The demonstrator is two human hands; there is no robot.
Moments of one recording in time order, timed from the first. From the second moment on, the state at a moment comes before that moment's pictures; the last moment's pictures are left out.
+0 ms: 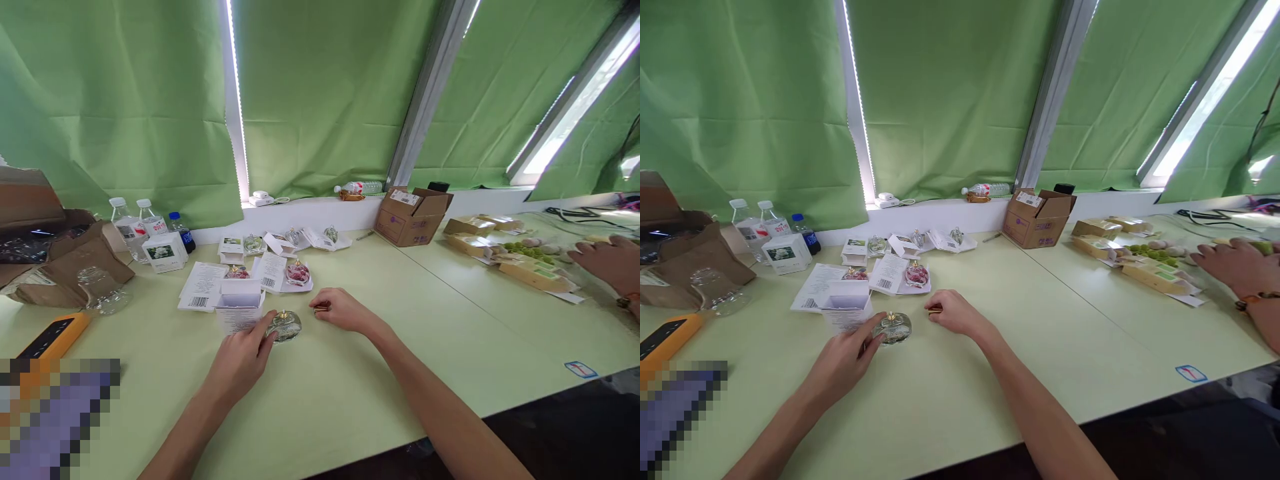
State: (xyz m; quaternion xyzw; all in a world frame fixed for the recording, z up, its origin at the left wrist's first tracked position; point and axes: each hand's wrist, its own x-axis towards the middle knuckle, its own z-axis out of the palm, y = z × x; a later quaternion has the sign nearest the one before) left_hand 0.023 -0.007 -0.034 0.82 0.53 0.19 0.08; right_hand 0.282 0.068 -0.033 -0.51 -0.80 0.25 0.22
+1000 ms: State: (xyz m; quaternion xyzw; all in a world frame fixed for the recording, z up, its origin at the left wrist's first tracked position) left_hand 0.023 -0.006 -0.033 0.82 0.53 0.19 0.09; right_hand 0.280 0.063 -0.034 -0.52 -0.81 0.15 0.20
